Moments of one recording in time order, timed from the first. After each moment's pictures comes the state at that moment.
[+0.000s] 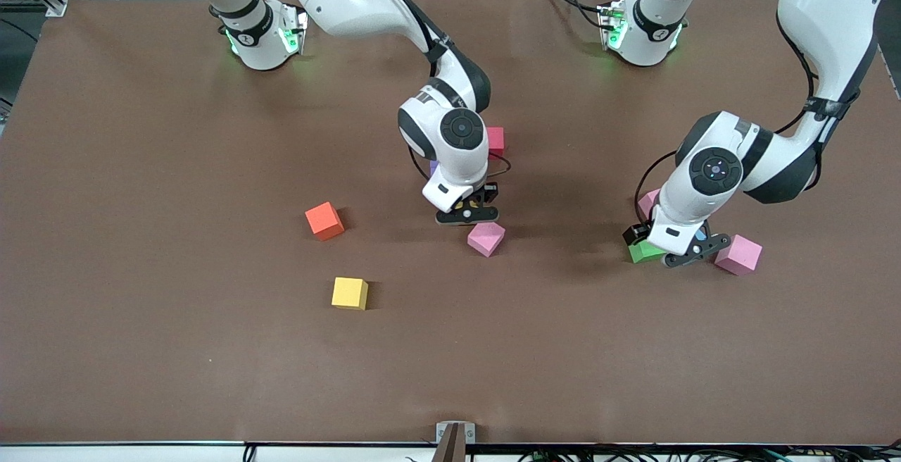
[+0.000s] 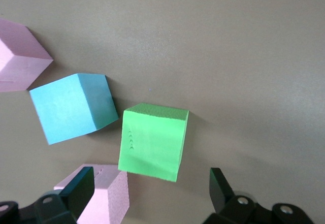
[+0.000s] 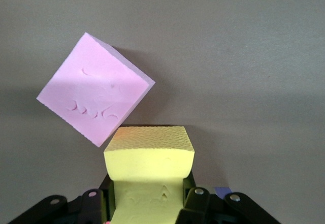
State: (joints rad) left arm 0.56 0.52 -0.82 -2.00 0.64 2.24 -0.96; right arm 0.96 0.84 -0.17 -1.32 0.18 2.17 0.69
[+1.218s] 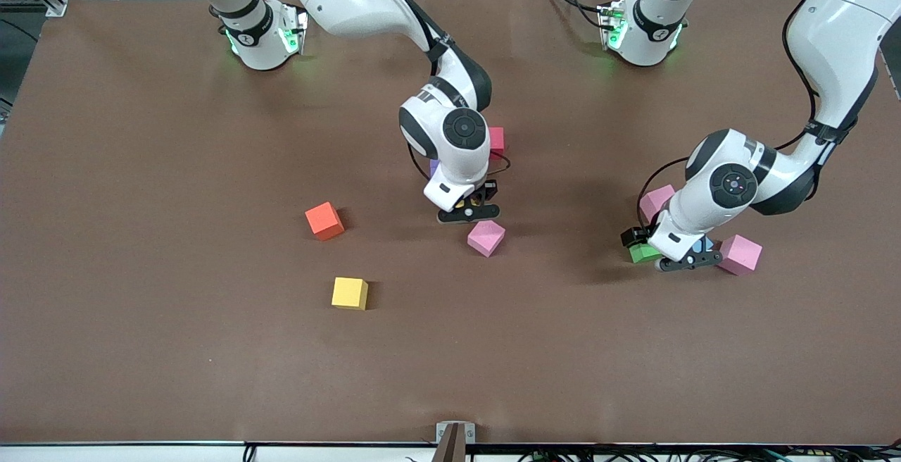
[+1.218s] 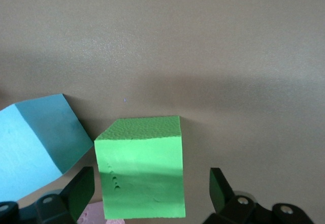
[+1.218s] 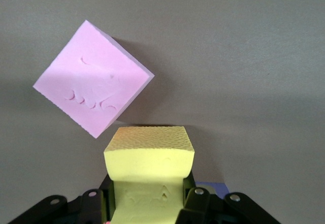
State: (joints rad) left arm 0.63 0.64 -0.82 -2.02 0.68 2.35 -0.72; right arm 0.96 0.84 -0.17 -1.31 0.17 2.14 0.66
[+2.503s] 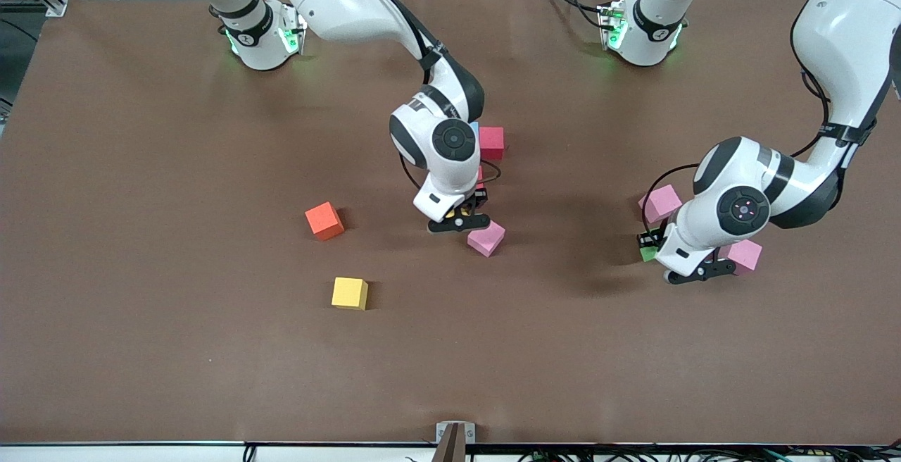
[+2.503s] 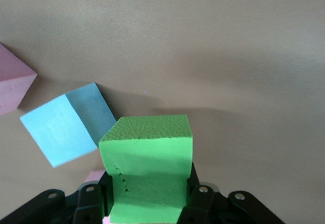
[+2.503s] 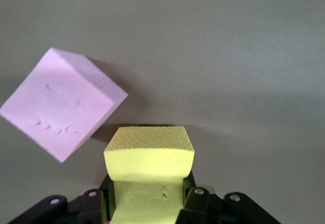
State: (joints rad) left arm 0.56 0.65 -0.85 -1.78 0.56 1.99 -0.73; right arm 0.92 0.84 -0.19 -1.31 0.17 2.12 0.60
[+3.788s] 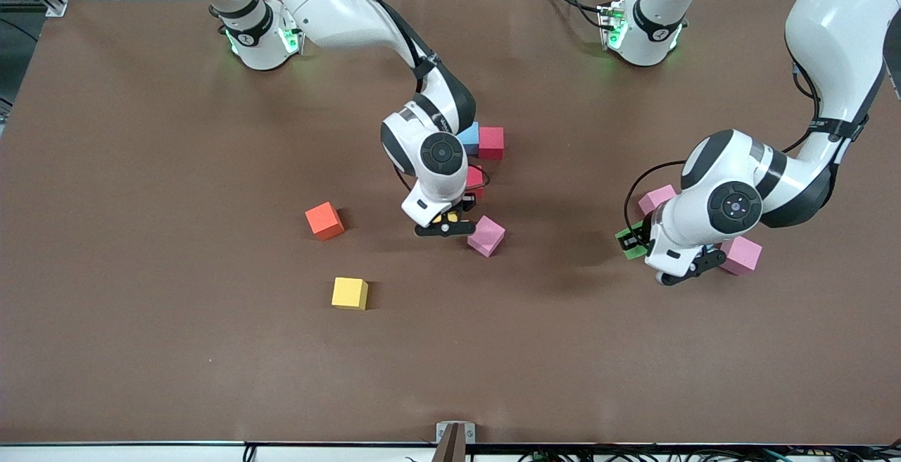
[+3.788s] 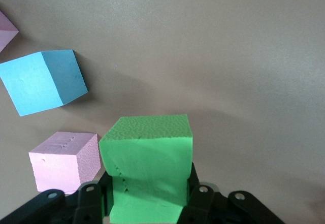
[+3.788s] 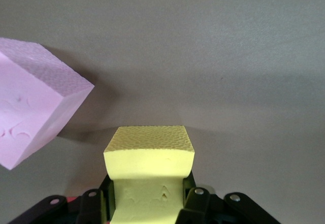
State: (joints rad) left arm 0.53 0.65 -0.90 -1.75 0.50 1.96 -0.93; right arm 0.91 0.84 -0.18 -1.36 0.20 2.12 0.62
